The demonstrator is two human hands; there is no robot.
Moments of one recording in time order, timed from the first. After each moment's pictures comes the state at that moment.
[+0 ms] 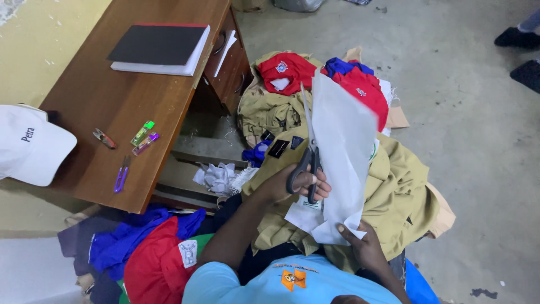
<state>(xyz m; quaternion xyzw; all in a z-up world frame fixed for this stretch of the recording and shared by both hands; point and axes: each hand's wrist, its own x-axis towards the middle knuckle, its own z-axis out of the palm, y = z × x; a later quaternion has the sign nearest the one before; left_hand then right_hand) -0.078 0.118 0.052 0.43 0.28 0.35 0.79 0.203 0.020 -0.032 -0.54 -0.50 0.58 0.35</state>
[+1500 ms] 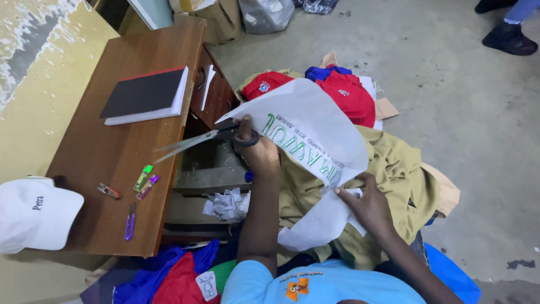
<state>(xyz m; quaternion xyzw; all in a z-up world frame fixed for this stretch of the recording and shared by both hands) -0.044 0.206 0.173 0.06 0.27 0.89 0.37 0.165 0.071 0.105 -0.70 -0.49 0.44 0.26</state>
